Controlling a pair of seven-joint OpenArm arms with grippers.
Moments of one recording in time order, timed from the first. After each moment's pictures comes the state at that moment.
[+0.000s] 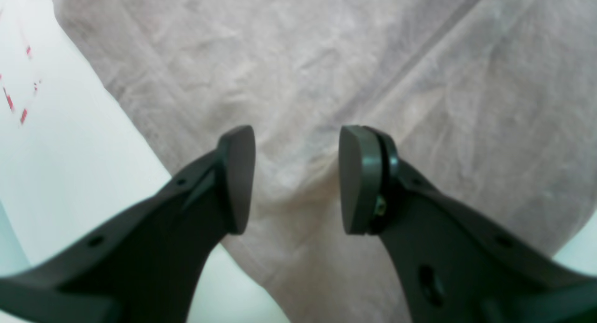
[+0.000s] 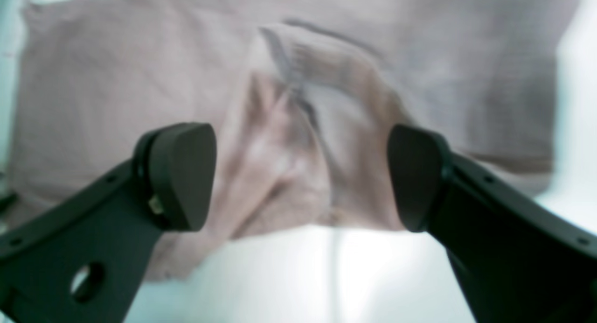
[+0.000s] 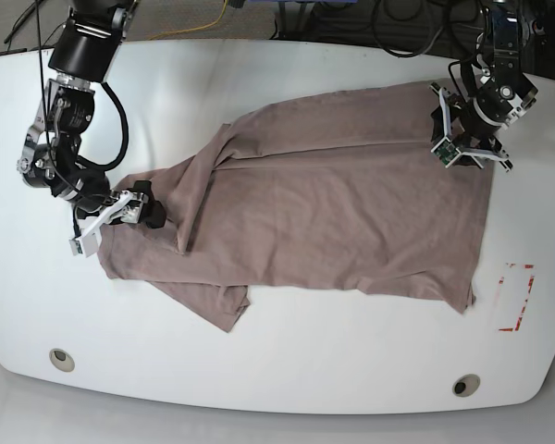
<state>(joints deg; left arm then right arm) 20.3 -20.1 -11.4 104.4 11.5 -42.3 31.7 3.7 18.1 22.3 88.6 45.5 23.9 -68.8</state>
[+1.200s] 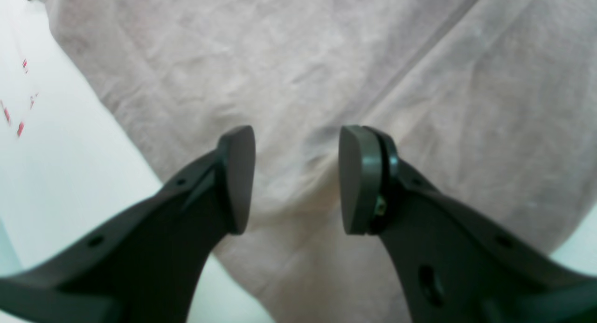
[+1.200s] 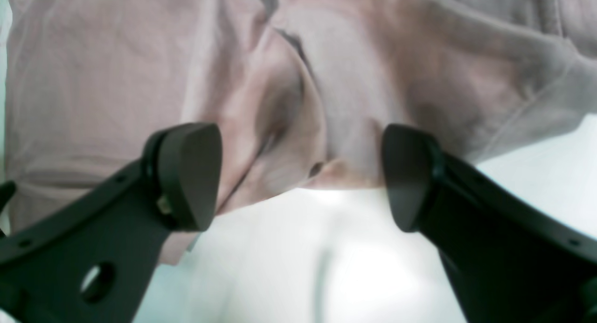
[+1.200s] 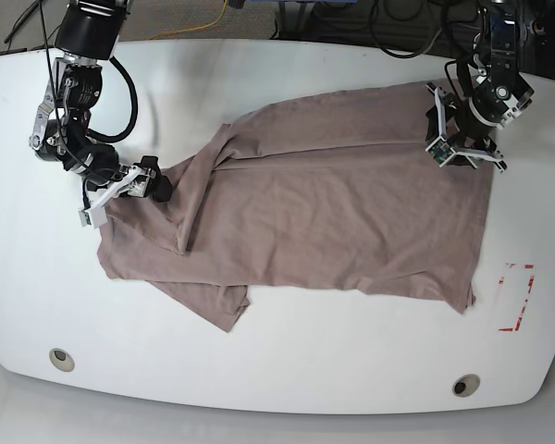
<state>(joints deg) 20.3 -20.1 -9.5 104.4 11.4 -42.2 31.5 -1.4 15.6 22.2 84.4 45.8 24.0 -63.9</state>
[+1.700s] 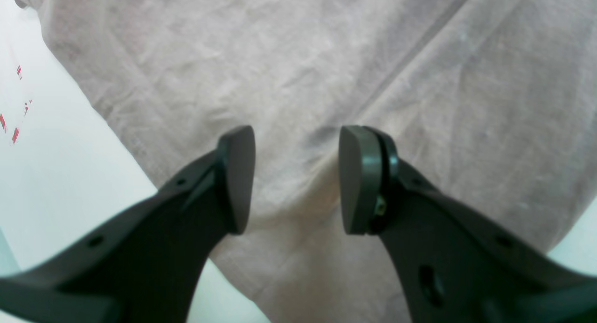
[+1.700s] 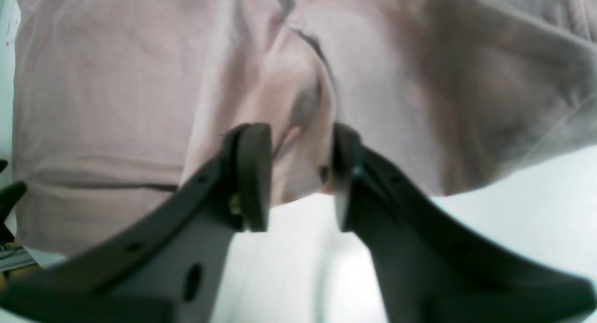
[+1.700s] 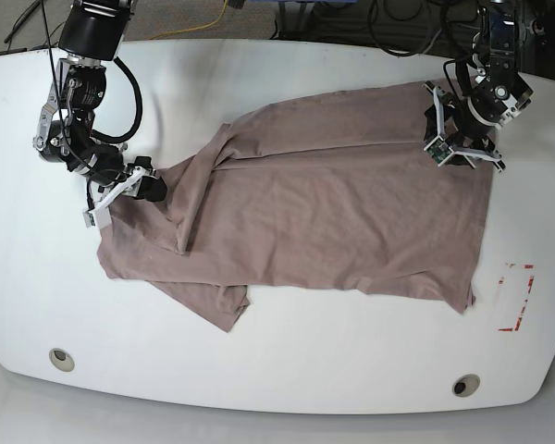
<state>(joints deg) 20.3 -20.2 -9.5 104.4 11.4 -42.2 31.5 -1.1 15.1 22.0 84.4 45.8 24.0 -64.0</state>
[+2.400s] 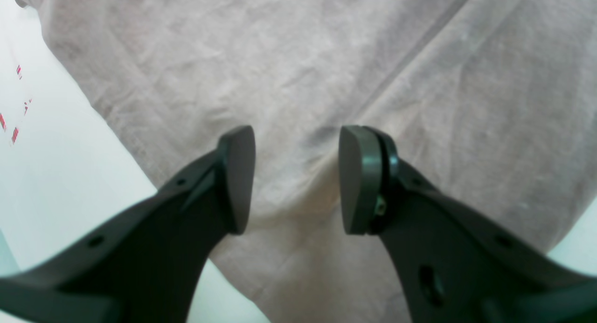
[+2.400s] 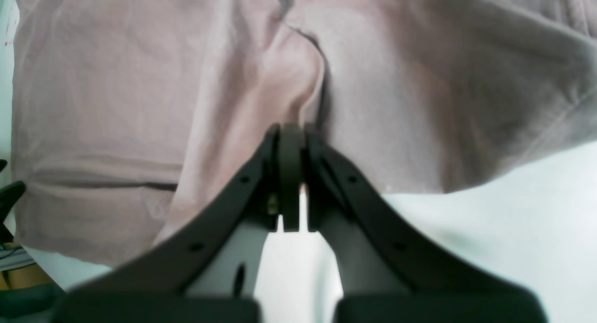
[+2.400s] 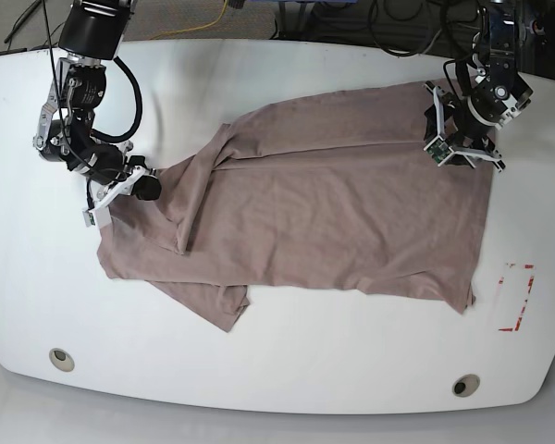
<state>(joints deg) 20.3 -20.2 -9.5 104.3 11.4 -42.2 31.5 -1.5 15.1 22.0 85.0 45.8 24.0 -64.0</state>
